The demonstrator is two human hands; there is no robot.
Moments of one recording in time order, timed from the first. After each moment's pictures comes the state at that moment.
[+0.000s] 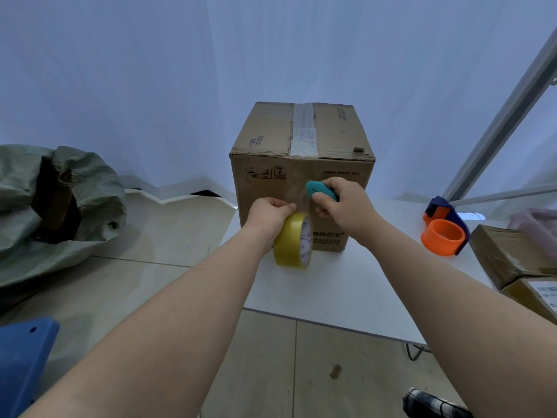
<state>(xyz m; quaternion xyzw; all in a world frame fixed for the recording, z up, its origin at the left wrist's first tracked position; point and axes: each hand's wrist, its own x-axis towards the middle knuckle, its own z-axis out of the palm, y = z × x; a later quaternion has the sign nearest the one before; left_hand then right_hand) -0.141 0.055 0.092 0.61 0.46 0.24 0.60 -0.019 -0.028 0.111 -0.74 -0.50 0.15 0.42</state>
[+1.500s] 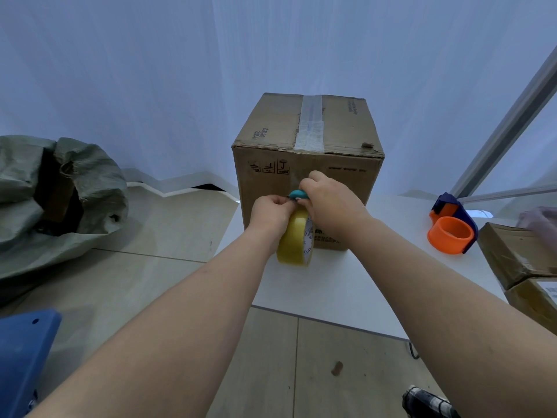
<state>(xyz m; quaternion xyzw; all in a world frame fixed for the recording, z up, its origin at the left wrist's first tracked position) -0.141 0.051 0.087 0.59 0.47 0.27 0.60 -0.040 -0.009 0.113 -0.74 -0.65 -0.05 0.15</state>
